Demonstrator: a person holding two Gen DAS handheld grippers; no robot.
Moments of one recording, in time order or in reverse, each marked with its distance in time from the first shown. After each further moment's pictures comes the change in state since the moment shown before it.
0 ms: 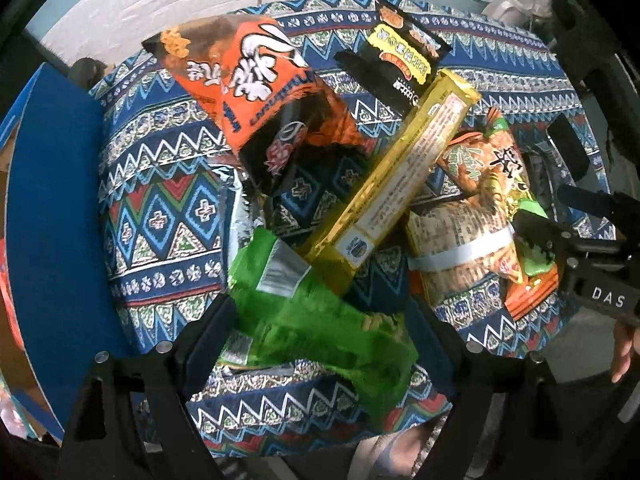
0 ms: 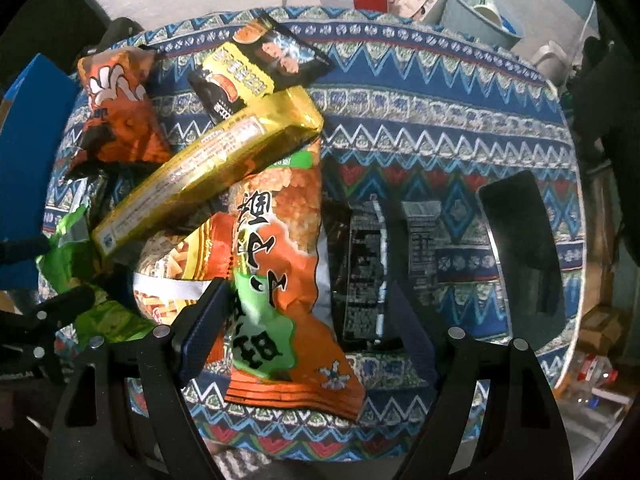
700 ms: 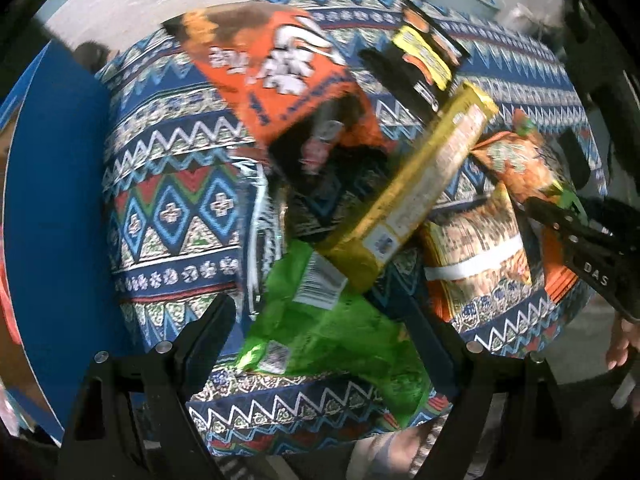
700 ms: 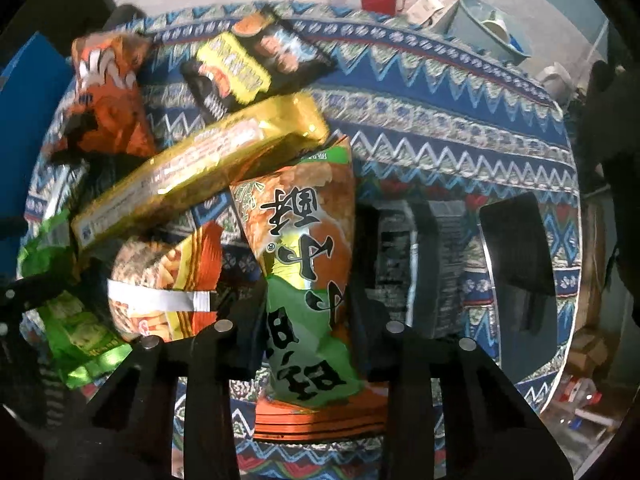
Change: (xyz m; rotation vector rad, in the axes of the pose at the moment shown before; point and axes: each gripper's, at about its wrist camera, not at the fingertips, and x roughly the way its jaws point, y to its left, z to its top) left arm 0.004 0.023 -0.001 -0.059 0.016 -0.038; right arm -0.002 -0.005 0.006 -0.053 -0.048 -0.053
